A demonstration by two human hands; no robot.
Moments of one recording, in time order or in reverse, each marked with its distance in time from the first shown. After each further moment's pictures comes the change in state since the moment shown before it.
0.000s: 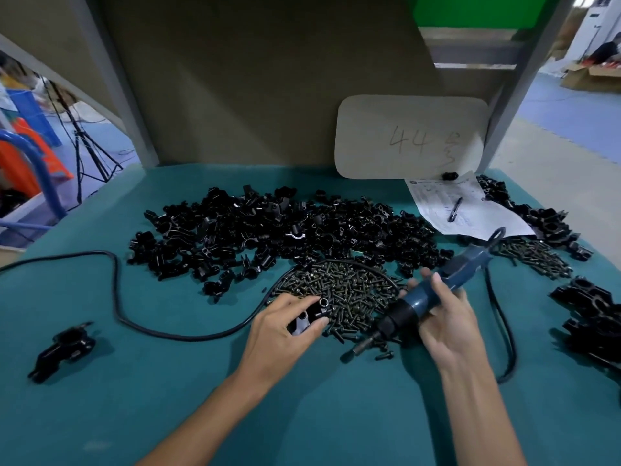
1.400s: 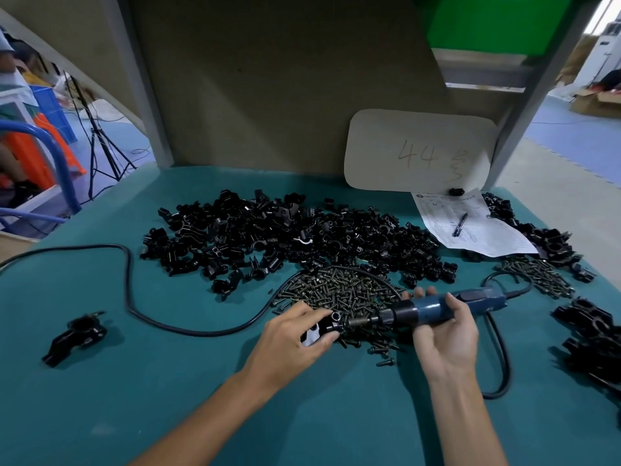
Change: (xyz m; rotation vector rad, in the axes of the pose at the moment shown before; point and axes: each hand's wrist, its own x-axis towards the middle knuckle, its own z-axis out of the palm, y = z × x) left_hand -0.005 0.008 -0.001 0.094 -0.108 0.122; right_hand 0.004 0.012 0.000 0.291 0.047 0.029
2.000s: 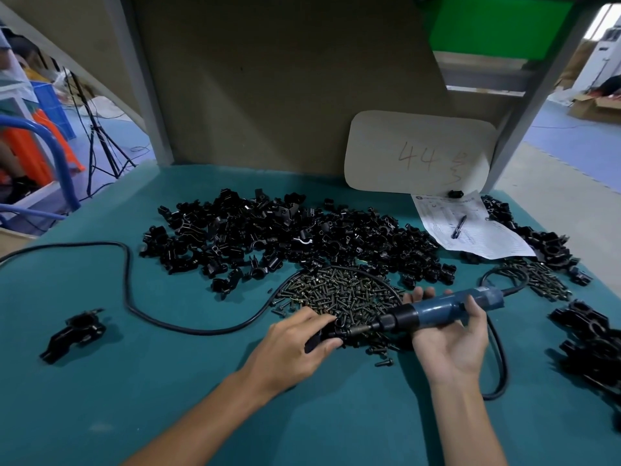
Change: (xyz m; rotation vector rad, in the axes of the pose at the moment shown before) left_hand -0.005 -0.005 0.003 0.032 -0.103 0.029; right_hand -0.005 -0.006 -0.006 0.130 -0.091 0.052
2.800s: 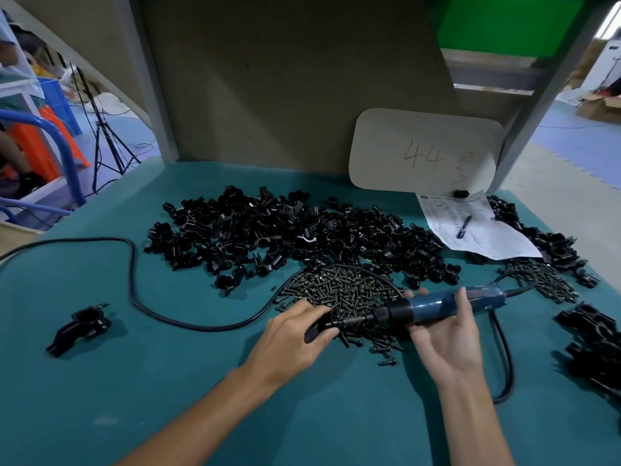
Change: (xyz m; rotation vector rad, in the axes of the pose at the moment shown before) left_hand 0.004 -0.001 -0.001 0.017 0.041 -0.117; right_hand 0.001 0.003 0.005 -0.248 0.078 0.000
